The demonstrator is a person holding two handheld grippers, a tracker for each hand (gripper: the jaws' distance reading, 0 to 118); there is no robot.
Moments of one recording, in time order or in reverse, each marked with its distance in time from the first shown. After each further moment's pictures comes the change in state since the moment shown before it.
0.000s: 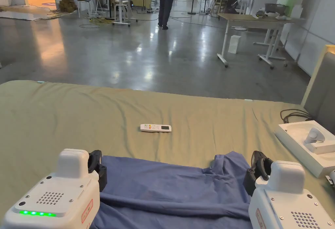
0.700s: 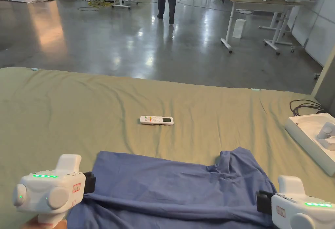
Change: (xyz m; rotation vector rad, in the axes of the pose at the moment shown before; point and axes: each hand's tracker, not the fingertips) left arm -0.077 -0.061 -0.172 -0.493 0.065 -0.019; right arm 0.089 -0.105 -0.149 -0.629 -0.020 0.057
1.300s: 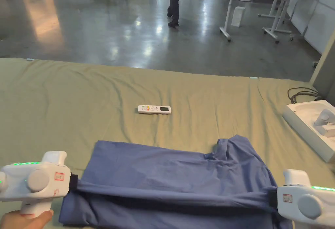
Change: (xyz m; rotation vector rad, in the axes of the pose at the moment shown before) left arm -0.033 0.002 -0.028 -0.274 -0.045 0.122; right arm 0.023 -0.003 -0.023 -0.258 -0.011 -0.075
